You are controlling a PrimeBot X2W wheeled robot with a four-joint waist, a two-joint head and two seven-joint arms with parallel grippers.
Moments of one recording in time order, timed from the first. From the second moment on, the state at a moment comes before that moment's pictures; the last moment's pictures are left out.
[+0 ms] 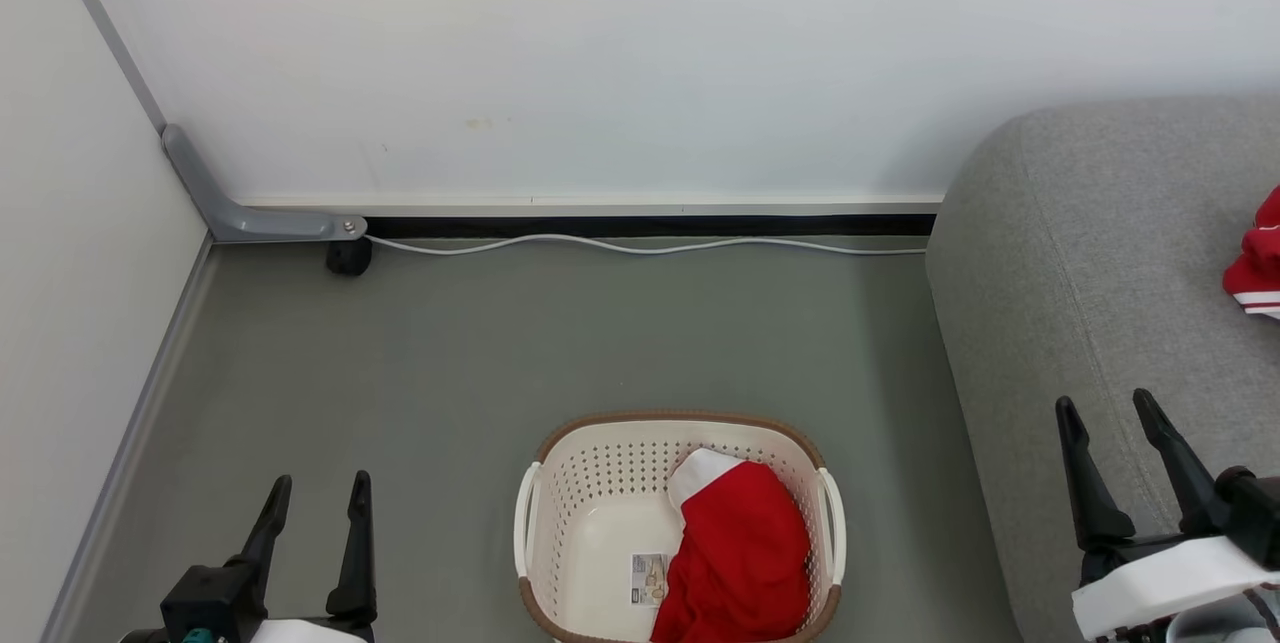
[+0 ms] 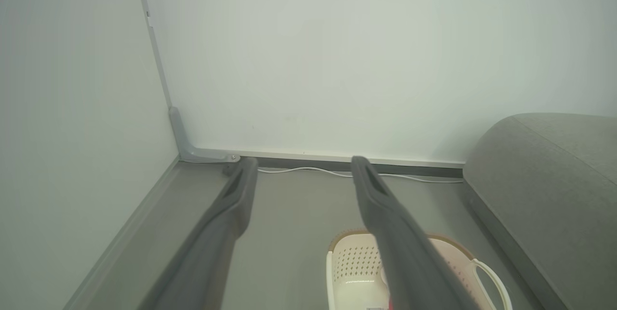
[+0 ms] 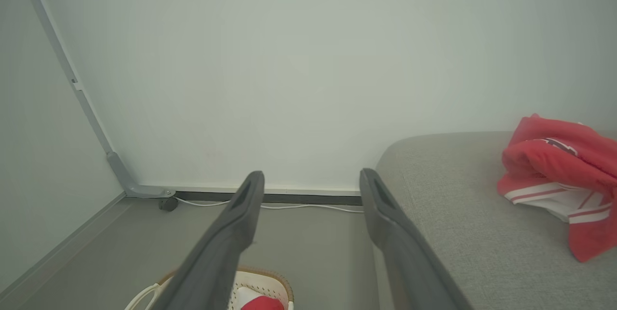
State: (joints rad) left arm 0.04 0.05 0.04 0.27 -0.16 -0.07 -0.26; right arm -0.05 -0.24 0.09 0.25 0.35 0.13 -0.26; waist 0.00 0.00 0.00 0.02
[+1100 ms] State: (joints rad) left arm -0.14 0.04 -0.25 0.41 -0.29 0.01 -0.26; right arm -0.26 -0.26 0.15 0.16 0.36 0.13 -0.26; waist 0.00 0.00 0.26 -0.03
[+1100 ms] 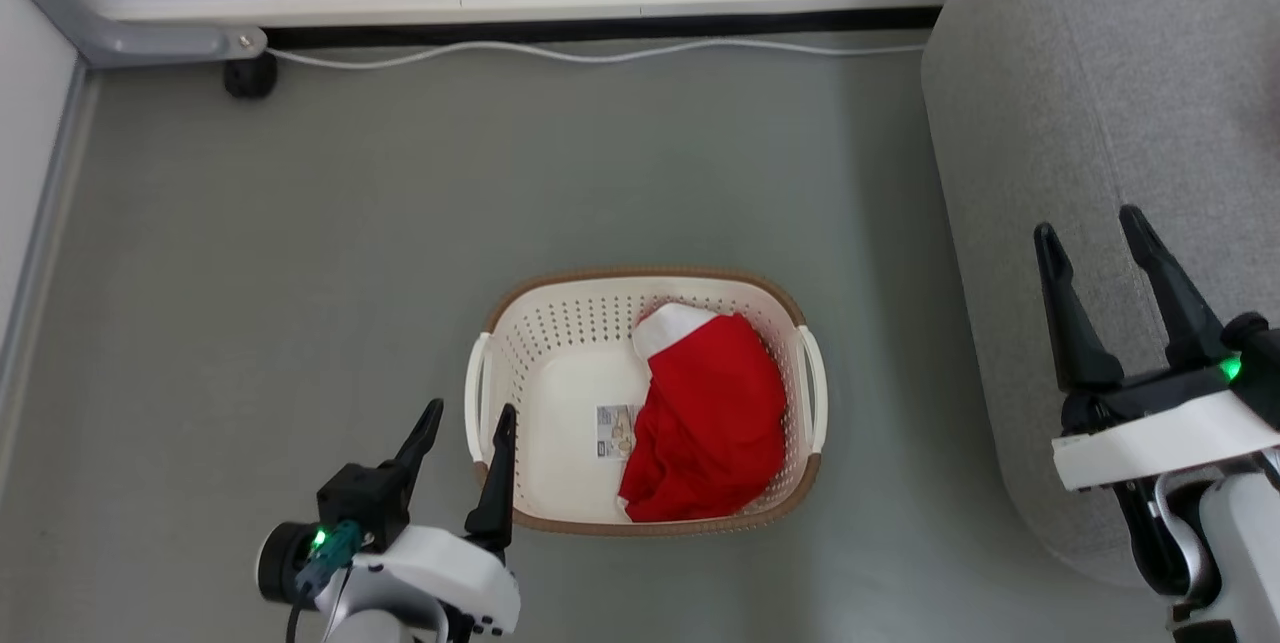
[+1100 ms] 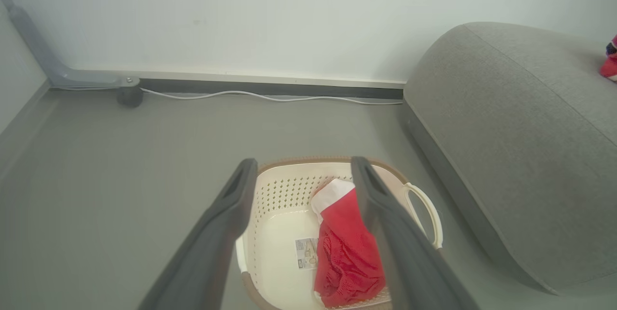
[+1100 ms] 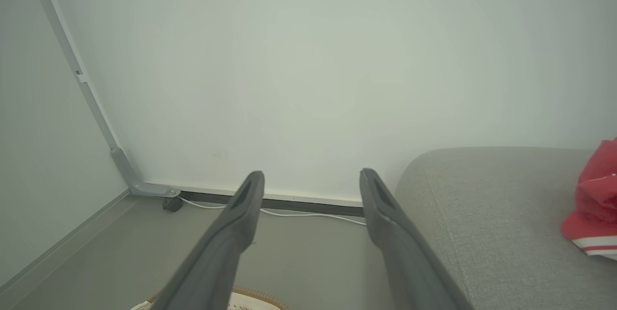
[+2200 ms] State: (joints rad) left arm -0.88 0.04 -0.56 1.04 -0.63 -0.06 -0.23; right arm -0.57 -0.23 0.28 -0.07 0.41 0.13 -0.26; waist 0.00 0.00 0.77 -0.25
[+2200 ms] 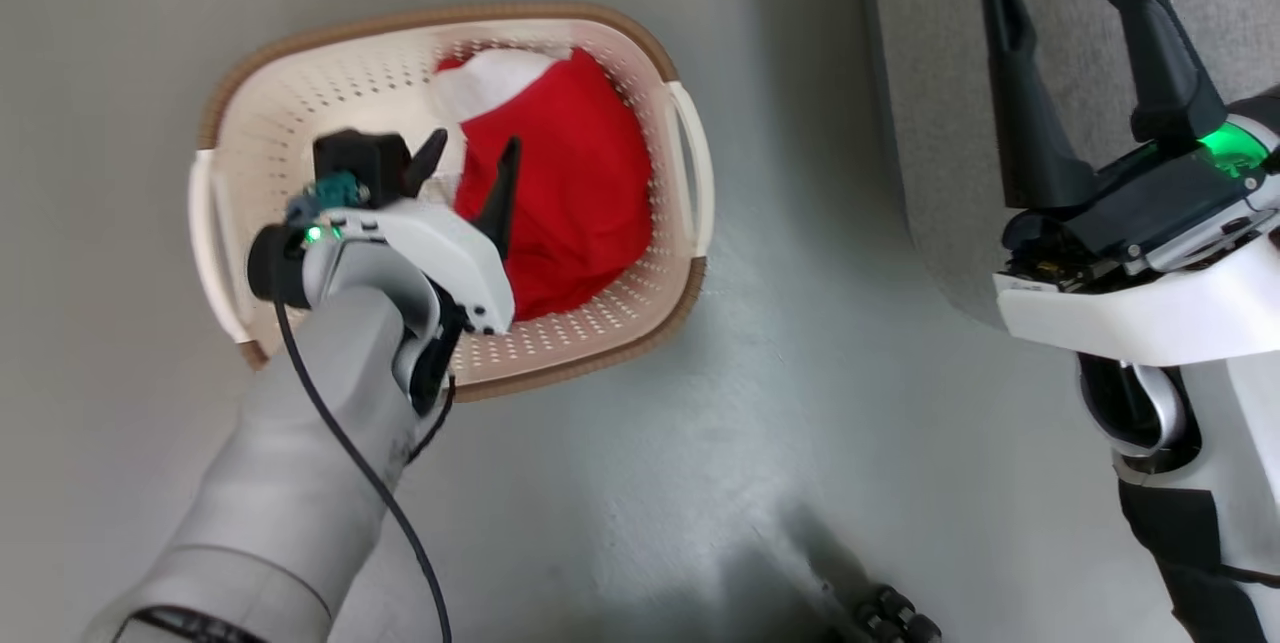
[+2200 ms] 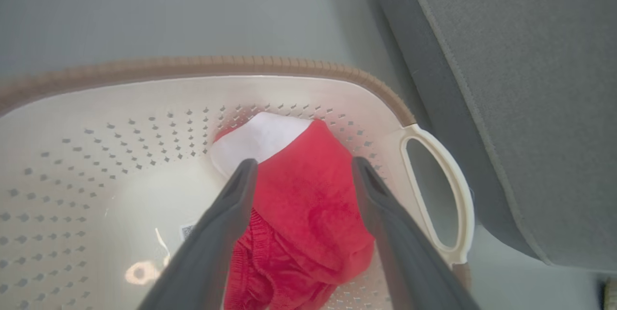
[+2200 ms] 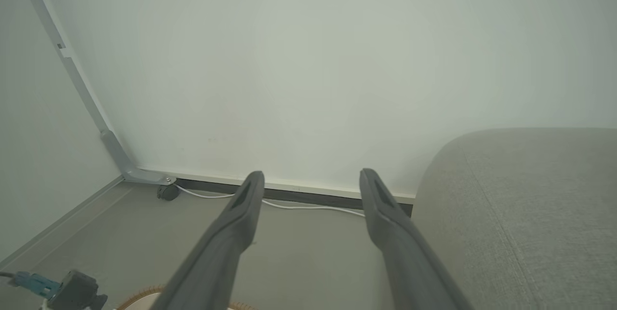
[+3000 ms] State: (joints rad) left arm -1.13 0.05 -0.64 1.24 -0.85 -0.01 -0.02; right arm -0.60 -0.14 0.33 -0.08 0.45 0.13 -0.26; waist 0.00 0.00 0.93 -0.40
